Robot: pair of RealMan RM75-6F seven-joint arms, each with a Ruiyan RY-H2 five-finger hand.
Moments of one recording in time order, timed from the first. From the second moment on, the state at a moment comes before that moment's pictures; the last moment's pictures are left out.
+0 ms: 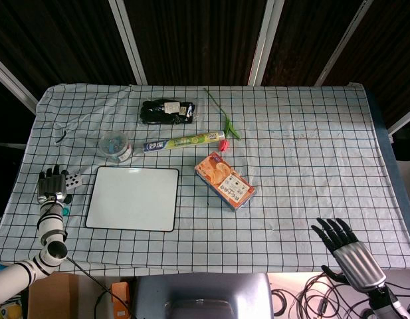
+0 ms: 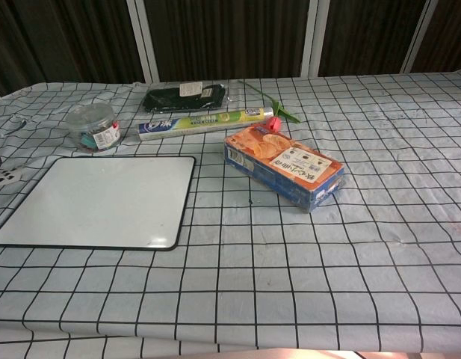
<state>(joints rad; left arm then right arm) -0.69 -1.55 -0.24 -1.02 0.40 0.83 0.74 0.09 -1.08 -0.15 -1.59 -1.81 1.43 -0.08</state>
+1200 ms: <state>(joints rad) -0.75 -1.65 -0.24 -0.76 0.32 0.68 0.73 0.08 -1.08 -0.14 -1.59 -1.80 1.45 -0.06</state>
